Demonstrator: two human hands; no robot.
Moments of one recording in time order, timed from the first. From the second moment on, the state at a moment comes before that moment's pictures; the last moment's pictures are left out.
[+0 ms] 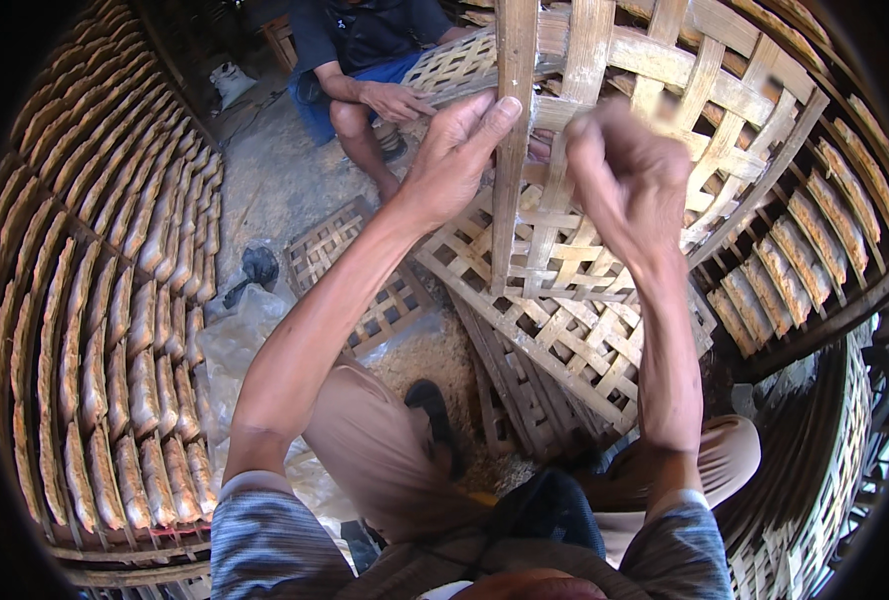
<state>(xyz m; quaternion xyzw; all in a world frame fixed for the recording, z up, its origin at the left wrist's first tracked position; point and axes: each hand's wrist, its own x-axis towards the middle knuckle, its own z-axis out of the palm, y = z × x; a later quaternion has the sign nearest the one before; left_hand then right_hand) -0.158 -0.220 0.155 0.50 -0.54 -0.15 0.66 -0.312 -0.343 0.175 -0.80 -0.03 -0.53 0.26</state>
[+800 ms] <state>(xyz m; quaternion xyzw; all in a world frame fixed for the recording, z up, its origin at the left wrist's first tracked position) -0.155 -0.220 0.156 0.51 -0.56 -0.17 0.63 -0.297 -0.351 0.173 -0.82 -0.03 -0.56 0.06</state>
